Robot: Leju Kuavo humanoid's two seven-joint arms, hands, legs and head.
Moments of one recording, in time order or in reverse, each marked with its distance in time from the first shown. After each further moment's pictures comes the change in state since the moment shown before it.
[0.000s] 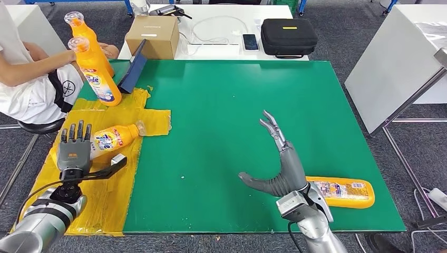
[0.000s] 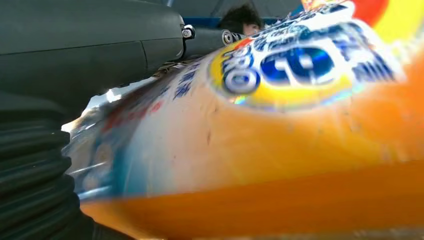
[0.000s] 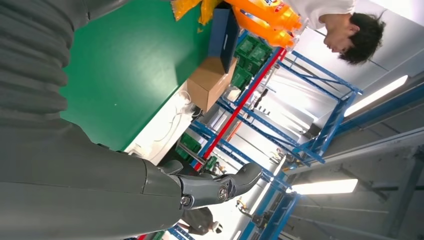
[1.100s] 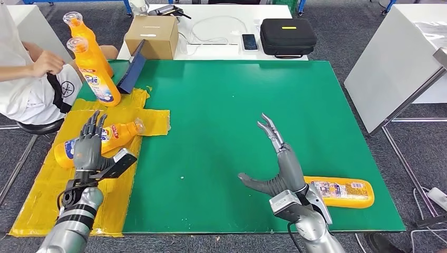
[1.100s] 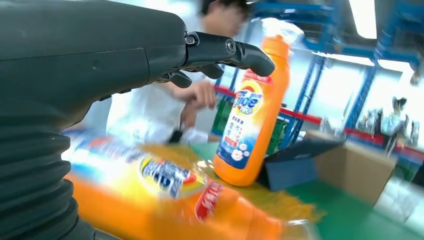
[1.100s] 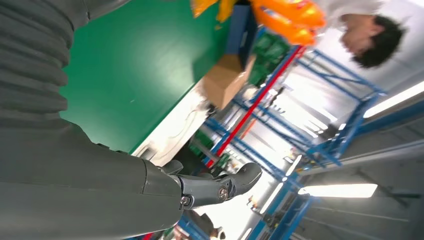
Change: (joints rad) left arm 0.173 -0.282 0.578 -0.340 0.498 -0.004 -0.860; right arm 0.014 0.007 0.001 0.015 0.070 -0.034 0.040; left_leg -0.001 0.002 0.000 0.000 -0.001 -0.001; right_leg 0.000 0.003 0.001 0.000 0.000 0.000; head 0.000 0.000
